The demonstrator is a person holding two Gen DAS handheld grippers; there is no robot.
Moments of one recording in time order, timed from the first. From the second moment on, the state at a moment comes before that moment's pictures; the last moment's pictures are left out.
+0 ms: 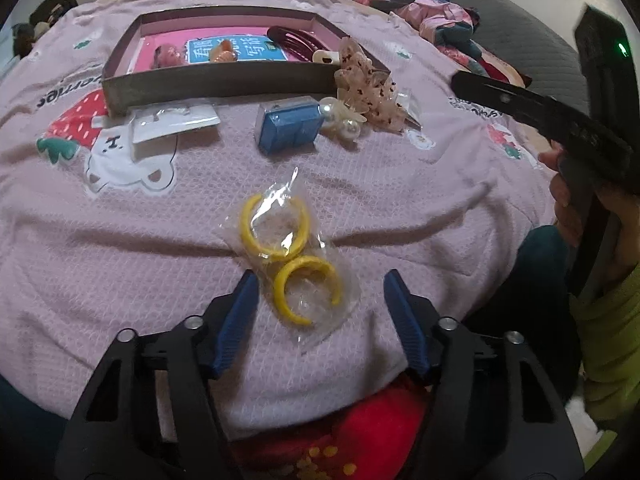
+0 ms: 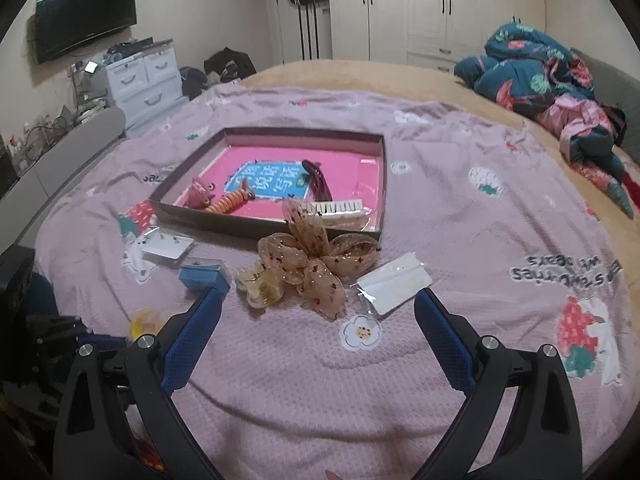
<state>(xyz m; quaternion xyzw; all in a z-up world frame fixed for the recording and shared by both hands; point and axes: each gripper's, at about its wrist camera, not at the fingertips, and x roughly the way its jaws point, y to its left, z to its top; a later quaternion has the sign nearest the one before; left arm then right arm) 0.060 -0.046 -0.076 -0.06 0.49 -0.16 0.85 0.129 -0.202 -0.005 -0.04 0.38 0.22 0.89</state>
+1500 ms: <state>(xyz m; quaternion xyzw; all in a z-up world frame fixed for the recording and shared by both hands) 0.072 -0.030 -0.034 -0.03 0.43 -0.13 0.90 0.144 -0.212 0.002 0.03 0.38 0.25 0.89</state>
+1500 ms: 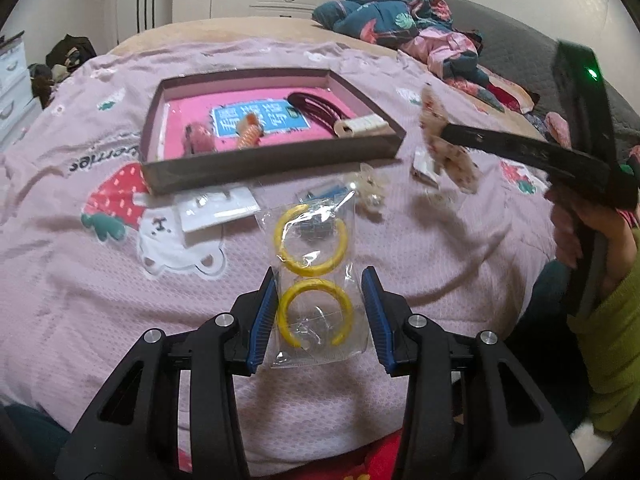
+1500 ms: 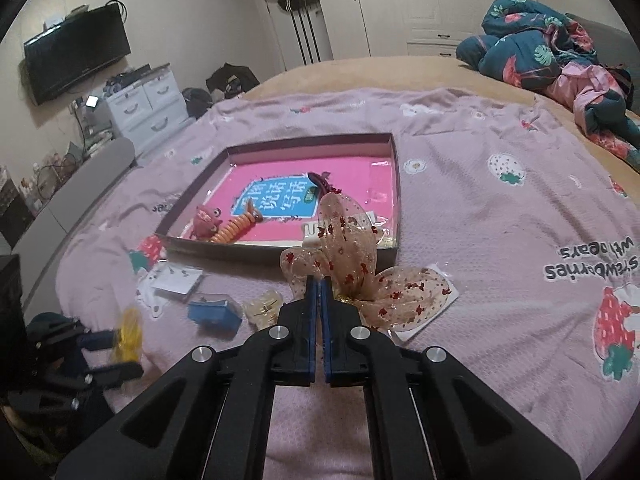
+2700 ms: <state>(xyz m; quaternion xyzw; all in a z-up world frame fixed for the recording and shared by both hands) 0.161 -0.012 0.055 -0.03 0.32 -0.12 0.94 0.169 -0.208 0.110 0.02 0.27 0.25 0.93</state>
